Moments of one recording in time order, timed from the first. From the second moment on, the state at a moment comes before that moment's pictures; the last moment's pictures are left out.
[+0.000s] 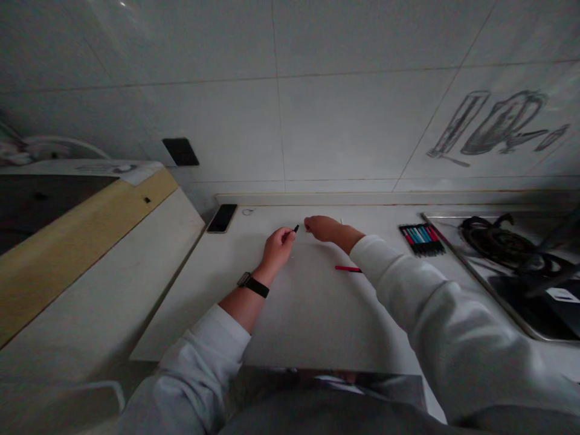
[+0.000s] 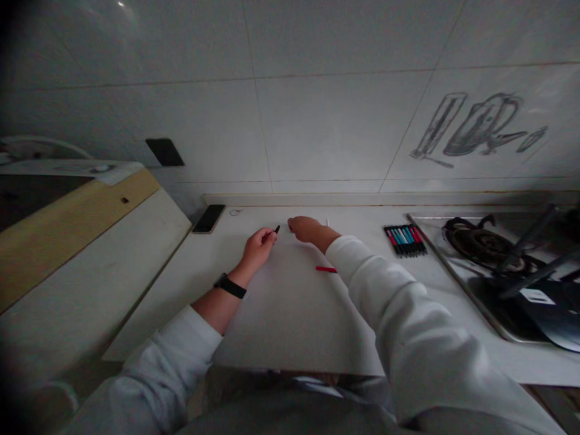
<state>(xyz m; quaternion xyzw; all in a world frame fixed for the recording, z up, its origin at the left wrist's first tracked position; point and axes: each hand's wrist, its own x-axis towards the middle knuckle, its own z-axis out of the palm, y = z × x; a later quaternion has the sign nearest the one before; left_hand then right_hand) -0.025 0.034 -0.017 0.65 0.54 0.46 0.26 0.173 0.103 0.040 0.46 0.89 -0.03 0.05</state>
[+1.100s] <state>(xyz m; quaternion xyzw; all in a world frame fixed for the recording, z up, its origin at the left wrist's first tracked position) -0.007 0.000 0.005 0.83 0.40 0.36 0.15 0.221 -0.005 -0.005 0.43 0.77 -0.21 -0.42</state>
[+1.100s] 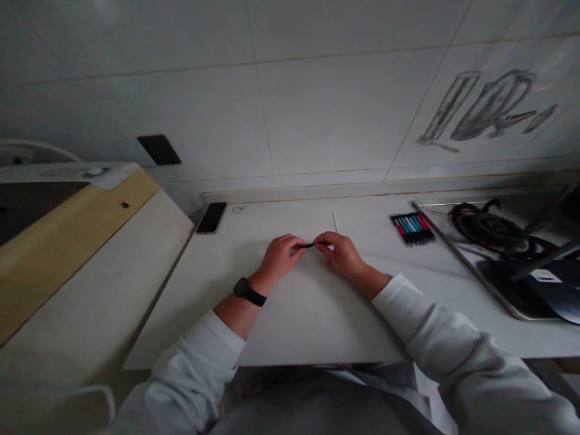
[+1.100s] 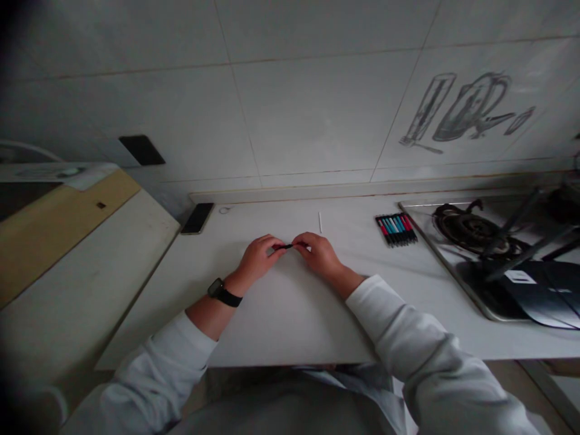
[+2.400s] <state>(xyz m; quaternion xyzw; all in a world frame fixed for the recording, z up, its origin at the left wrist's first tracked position) -0.020 0.007 -0.005 0.72 0.49 0.39 0.30 0.306 0.075 0.005 0.52 0.85 0.08 0.02</state>
